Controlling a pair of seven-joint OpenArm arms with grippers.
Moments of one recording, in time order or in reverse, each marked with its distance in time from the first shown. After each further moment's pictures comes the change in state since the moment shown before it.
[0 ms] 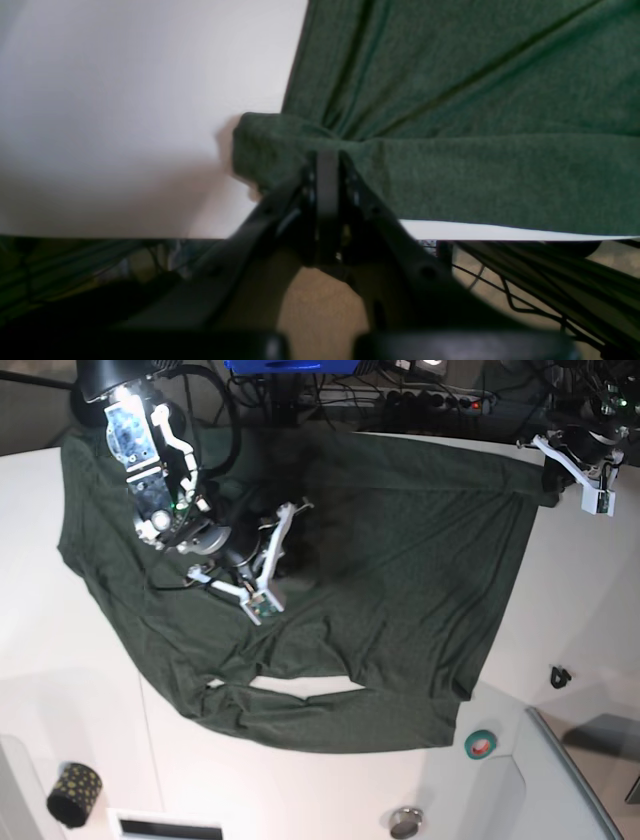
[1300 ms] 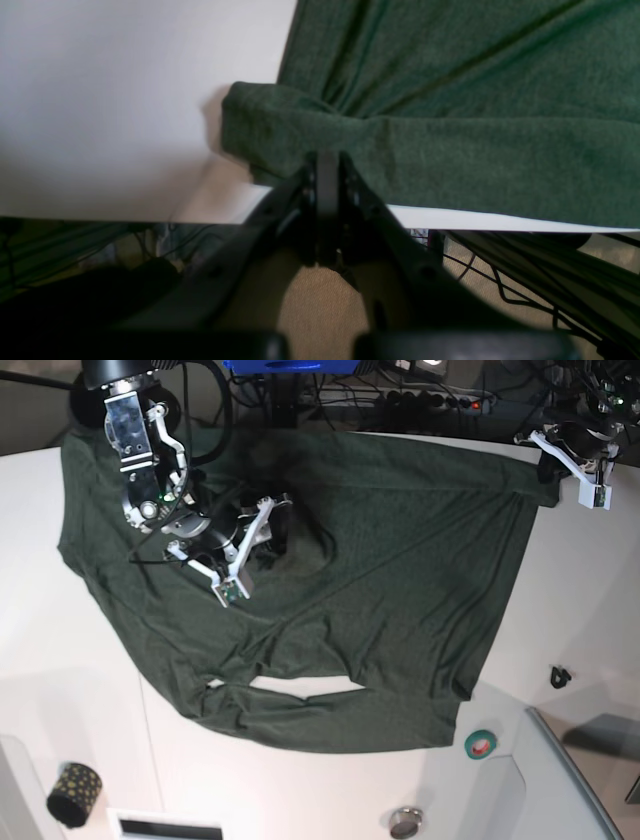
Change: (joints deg) left arm -0.1 0.0 -0.1 -2.2 0.2 0.0 0.0; right arm -2.5 -2.0 8.0 -6.6 -0.2 -0.2 2.6
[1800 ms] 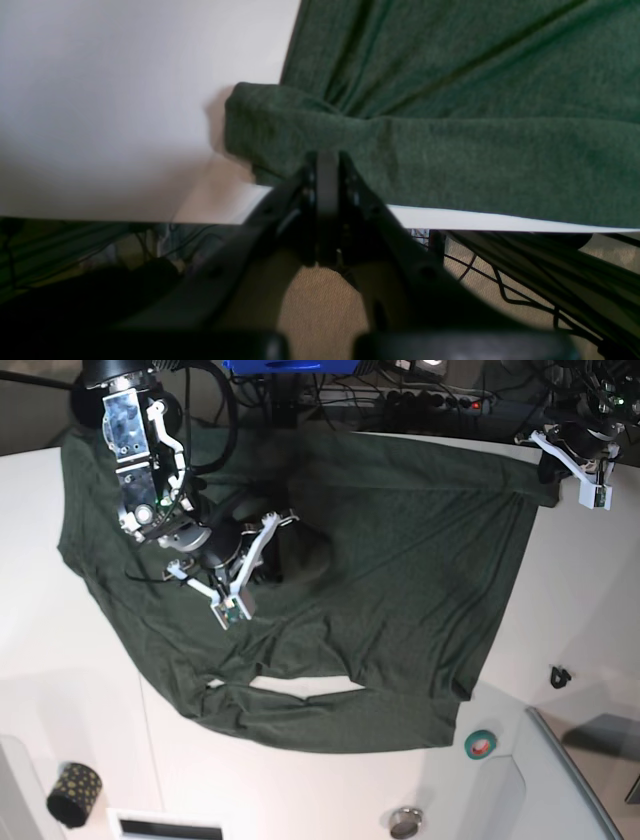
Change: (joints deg) left arm 0.0 -0.1 0.0 0.0 0.0 0.0 0.0; right arm -0.1 -0.5 0.0 8.2 -0.1 -0.4 -0.6
